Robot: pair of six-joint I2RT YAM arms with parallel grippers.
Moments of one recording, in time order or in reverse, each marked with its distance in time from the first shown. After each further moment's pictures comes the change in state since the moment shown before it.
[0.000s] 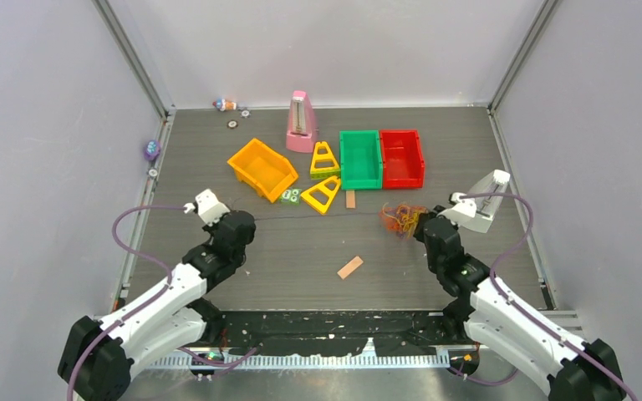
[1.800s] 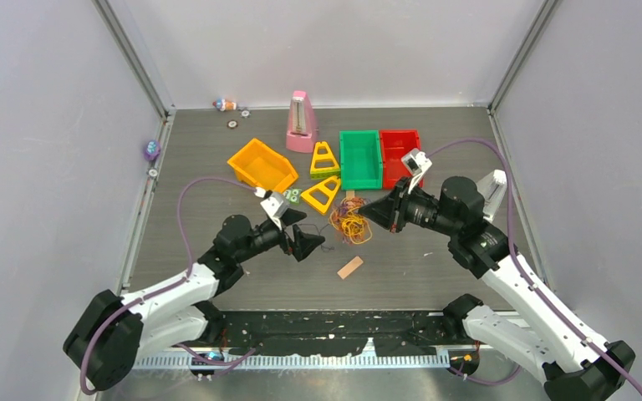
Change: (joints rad) left arm -0.068 0.122 -0.133 0.796 1.141 0.603; right arm -0.007 0.079 0.479 -0.135 -1.106 -0.185
